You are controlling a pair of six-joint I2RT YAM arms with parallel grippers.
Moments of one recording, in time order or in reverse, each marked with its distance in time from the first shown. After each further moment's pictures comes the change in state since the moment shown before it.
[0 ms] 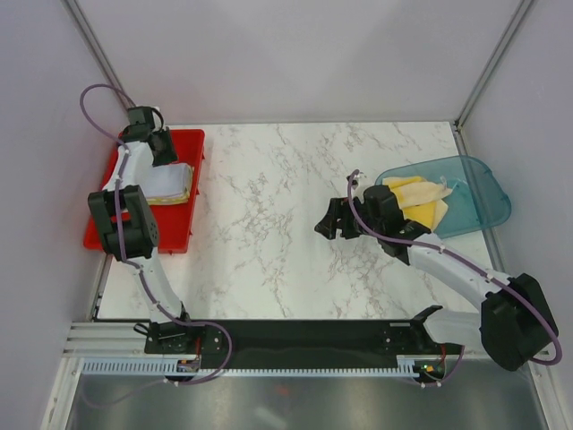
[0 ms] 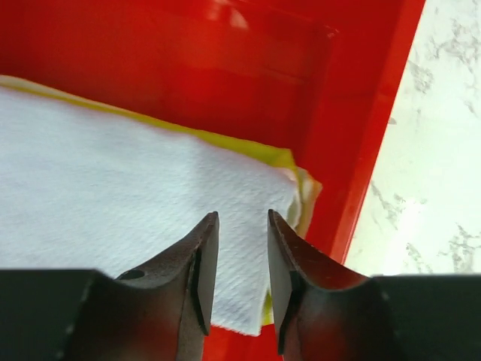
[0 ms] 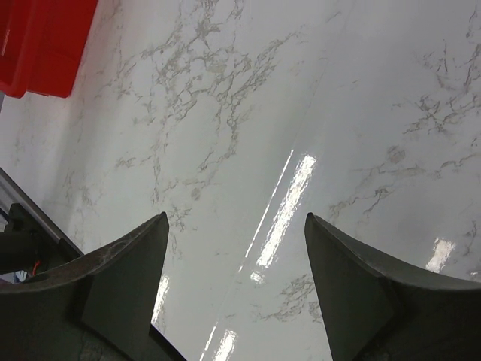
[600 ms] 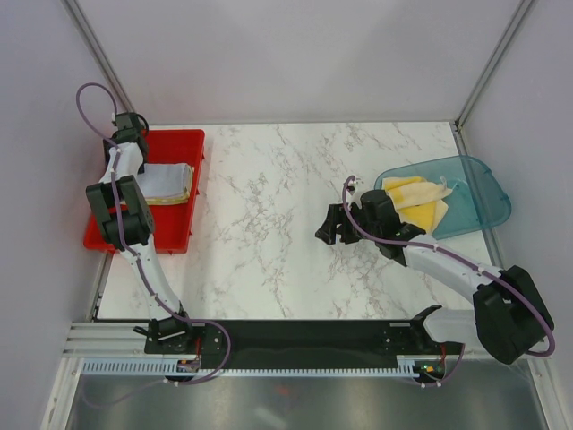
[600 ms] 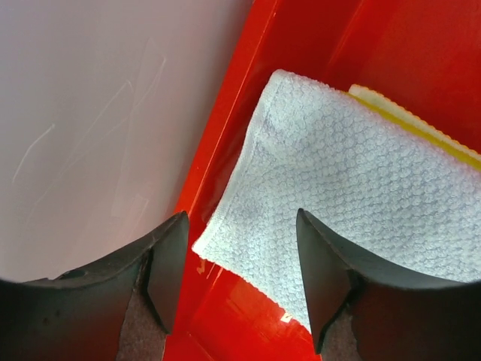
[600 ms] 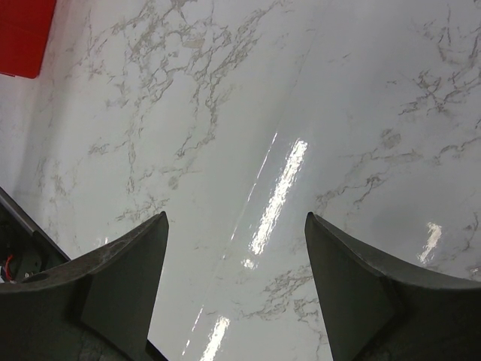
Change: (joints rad) left arm 0.103 0.200 0.126 0.031 -0.603 0.293; right arm 0.000 0.036 -0.046 0.041 -0.003 -0.026
